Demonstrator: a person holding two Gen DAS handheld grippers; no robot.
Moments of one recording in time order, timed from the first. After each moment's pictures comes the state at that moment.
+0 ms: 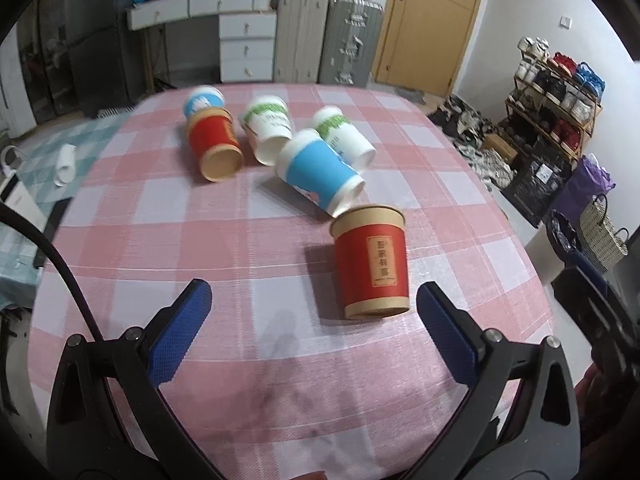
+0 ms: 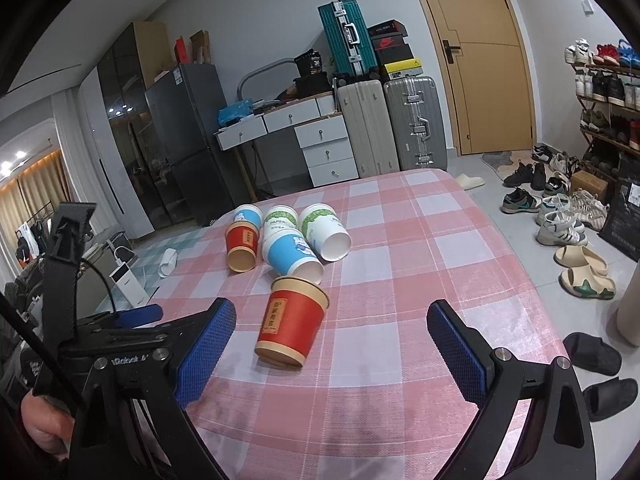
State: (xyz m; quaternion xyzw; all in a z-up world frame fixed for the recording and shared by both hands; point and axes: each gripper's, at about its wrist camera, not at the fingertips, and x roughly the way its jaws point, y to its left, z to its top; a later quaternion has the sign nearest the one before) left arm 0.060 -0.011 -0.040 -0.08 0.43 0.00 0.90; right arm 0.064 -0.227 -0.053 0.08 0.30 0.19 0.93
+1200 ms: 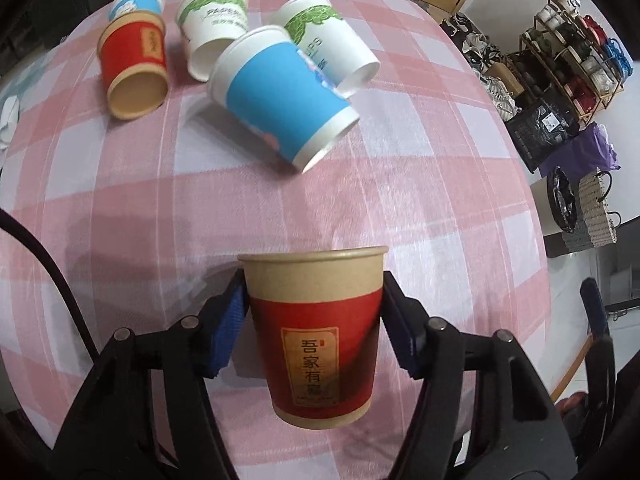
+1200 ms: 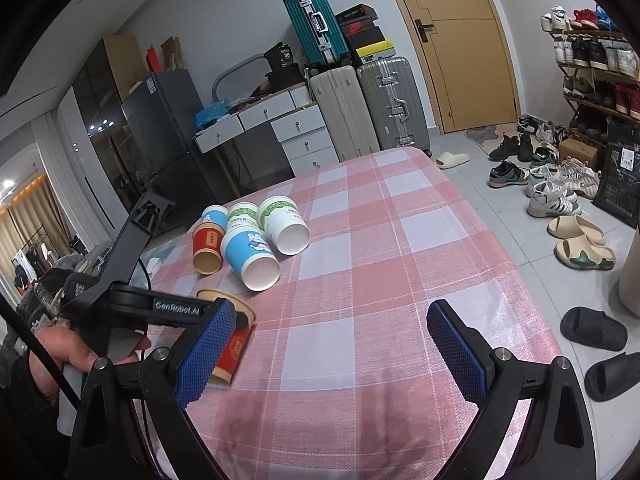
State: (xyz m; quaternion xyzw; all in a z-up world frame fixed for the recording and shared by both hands) left arm 0.180 -0.041 -0.111 -0.12 0.59 -0.03 0.80; right arm 0.099 -0.263 -0.083 0.11 0.32 0.17 0.93
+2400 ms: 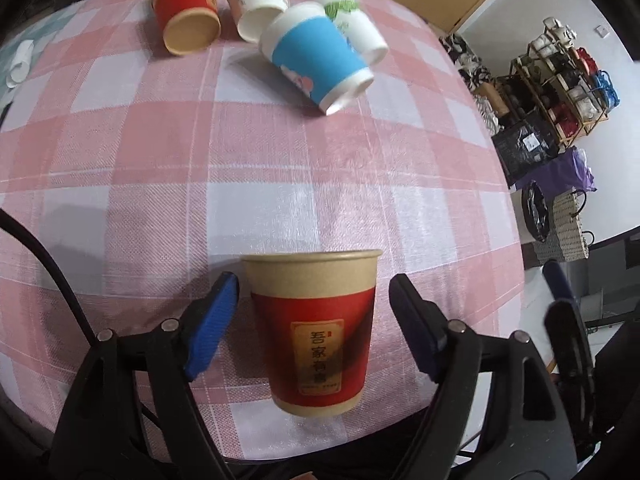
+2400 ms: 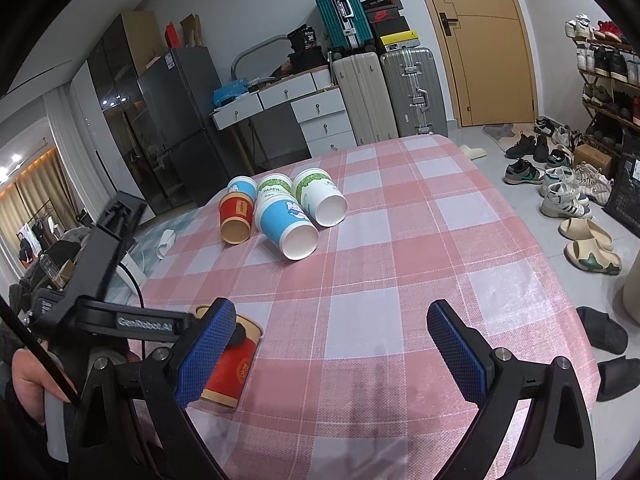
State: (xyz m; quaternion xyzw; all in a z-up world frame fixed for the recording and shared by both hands) left arm 0.110 -0.014 -0.109 -0.18 0.57 -0.04 0.80; right arm 0.069 -0.226 -0.083 0.08 0.35 0.19 0.91
